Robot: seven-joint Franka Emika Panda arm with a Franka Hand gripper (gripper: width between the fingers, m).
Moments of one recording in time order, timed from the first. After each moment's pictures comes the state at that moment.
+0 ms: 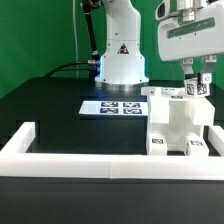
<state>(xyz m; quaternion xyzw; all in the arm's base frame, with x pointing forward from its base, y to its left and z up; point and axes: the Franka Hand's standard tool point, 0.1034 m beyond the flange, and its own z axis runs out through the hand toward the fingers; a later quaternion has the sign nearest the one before) 0.549 0.099 0.122 -0.81 0.57 -0.07 0.09</state>
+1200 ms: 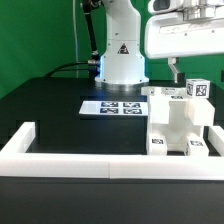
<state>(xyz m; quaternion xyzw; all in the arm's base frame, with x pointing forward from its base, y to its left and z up) 0.550 0.107 0.125 -0.96 0.25 -0.09 0.06</state>
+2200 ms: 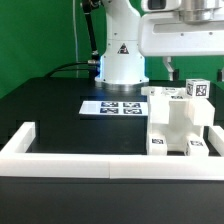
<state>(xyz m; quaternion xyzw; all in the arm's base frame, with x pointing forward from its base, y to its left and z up) 0.551 0.106 0.126 -0.98 0.17 0.03 0.04</state>
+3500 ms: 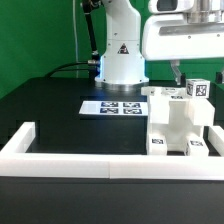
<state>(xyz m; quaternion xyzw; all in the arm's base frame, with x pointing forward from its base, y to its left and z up) 0.555 0.104 0.124 -1.00 0.07 0.01 0.04</state>
